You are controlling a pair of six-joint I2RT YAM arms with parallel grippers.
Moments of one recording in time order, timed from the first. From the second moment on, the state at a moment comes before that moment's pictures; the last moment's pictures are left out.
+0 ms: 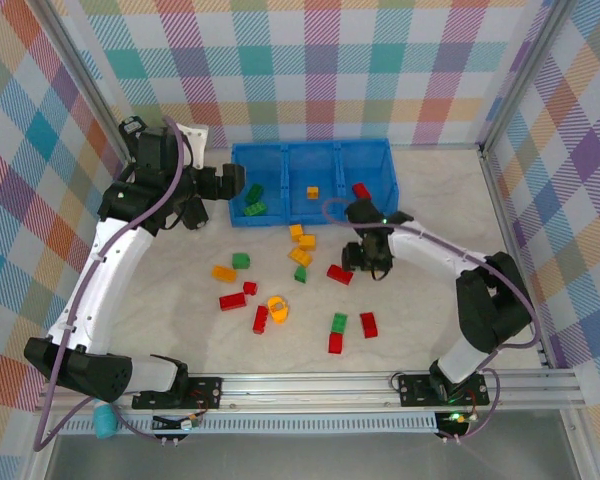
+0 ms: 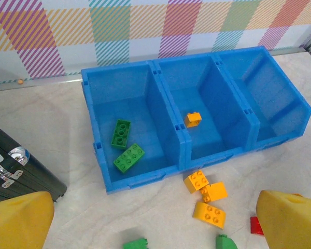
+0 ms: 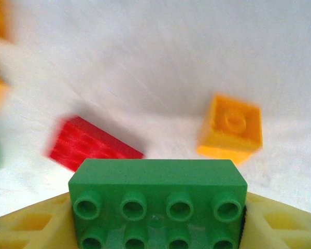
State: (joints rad) left arm -0.27 1.33 1.59 -0.83 0.06 -0.11; right arm 0.56 1.63 1.20 -0.83 0.04 0.47
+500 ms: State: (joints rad) left arm -0.24 1.32 1.57 -0.83 0.06 -0.11; right arm 0.56 2.11 2.14 -0.80 -0.06 0.06
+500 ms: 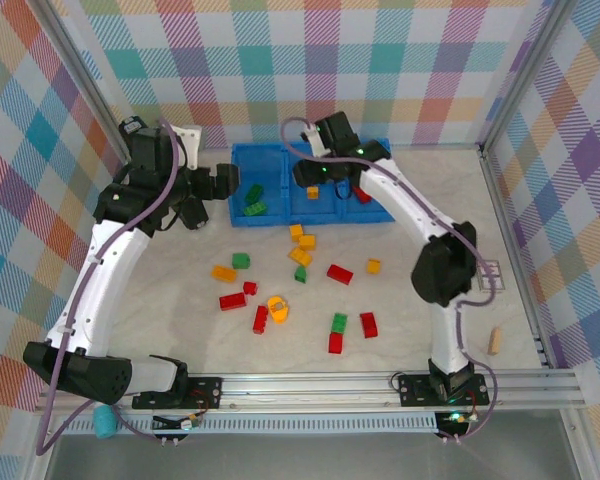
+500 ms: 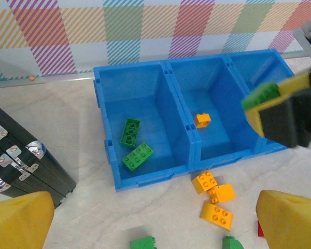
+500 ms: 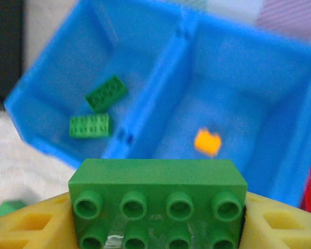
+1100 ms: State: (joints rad) left arm -0.22 1.32 1.55 -0.81 0.06 -0.11; right arm 0.64 2.47 2.40 -0.65 -0.19 -0.38
